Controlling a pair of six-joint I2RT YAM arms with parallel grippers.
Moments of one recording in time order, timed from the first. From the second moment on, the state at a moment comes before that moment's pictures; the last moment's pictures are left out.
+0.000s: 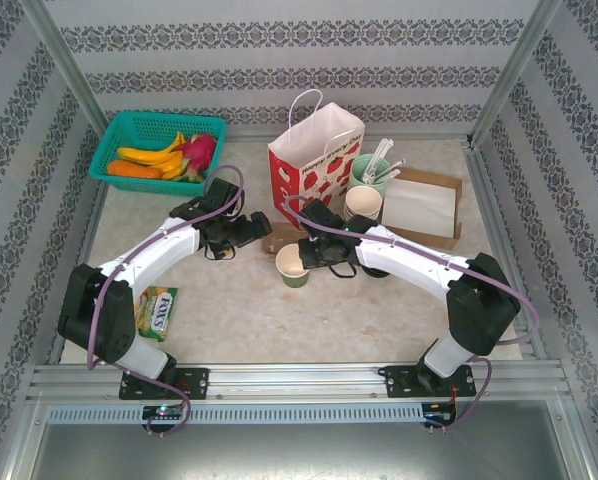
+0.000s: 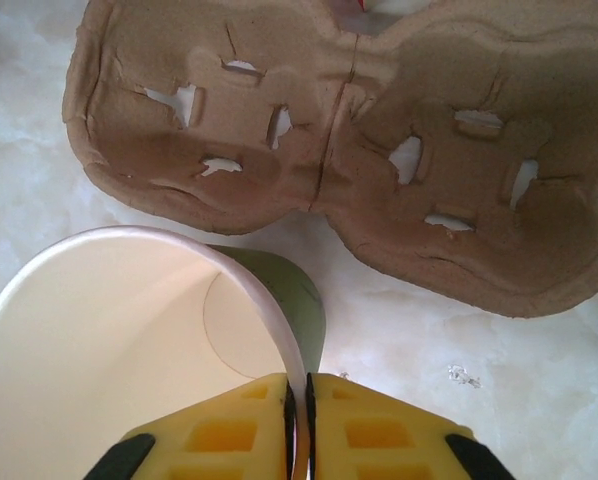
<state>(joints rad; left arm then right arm) -0.40 1.53 1.11 -0.64 0.15 -0.82 0.78 1.60 1.19 -0.69 0.04 0.58</state>
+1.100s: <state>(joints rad) -0.43 1.51 1.06 -0.41 0.00 -0.95 0.37 1.22 0.74 -0.58 -0.10 0.31</state>
